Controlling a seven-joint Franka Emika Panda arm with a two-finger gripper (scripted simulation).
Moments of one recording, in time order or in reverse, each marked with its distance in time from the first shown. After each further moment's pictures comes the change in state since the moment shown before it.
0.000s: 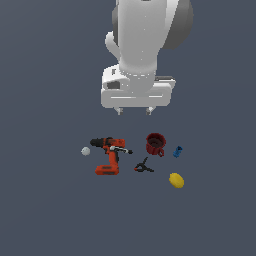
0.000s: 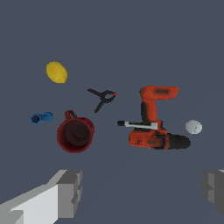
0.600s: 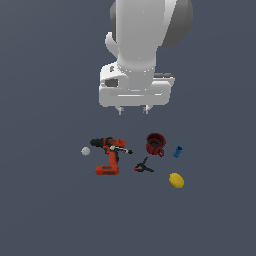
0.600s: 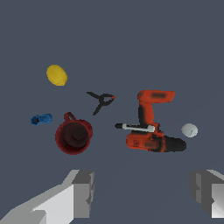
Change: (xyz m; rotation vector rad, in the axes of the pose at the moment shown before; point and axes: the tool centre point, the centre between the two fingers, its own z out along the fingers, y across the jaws) arm 0.003 0.005 -0.007 -0.005 0.018 -0.013
